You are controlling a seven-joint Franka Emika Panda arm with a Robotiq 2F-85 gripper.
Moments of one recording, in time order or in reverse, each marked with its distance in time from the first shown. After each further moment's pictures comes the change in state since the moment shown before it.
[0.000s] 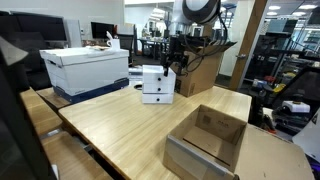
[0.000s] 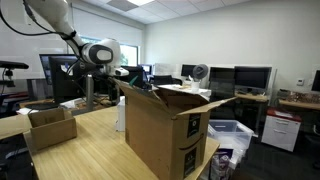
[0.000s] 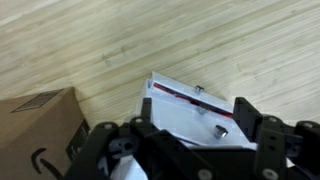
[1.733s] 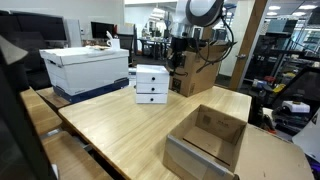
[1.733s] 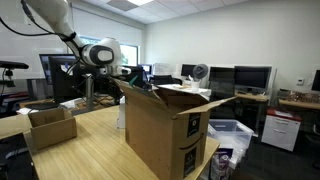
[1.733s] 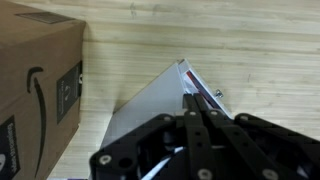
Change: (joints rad) arm -0.041 -0.006 0.014 -0.030 -0.064 0.100 -0.426
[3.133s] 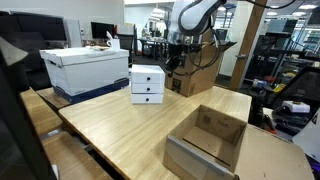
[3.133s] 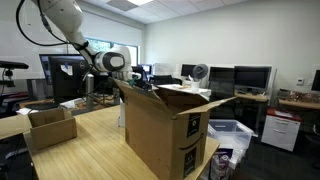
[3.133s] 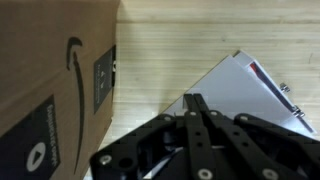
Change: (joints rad) arm -0.017 0.145 -0.057 0.136 -0.083 0.001 0.065
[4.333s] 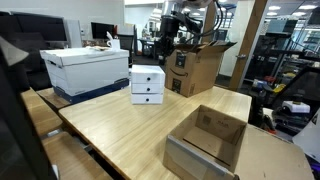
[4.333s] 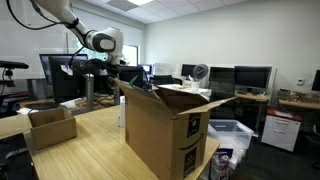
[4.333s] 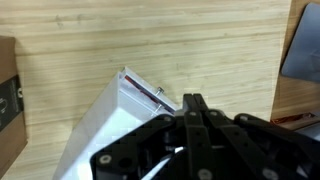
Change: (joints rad) arm 0.017 -0.131 0.129 0.070 0.292 -0.261 0.013
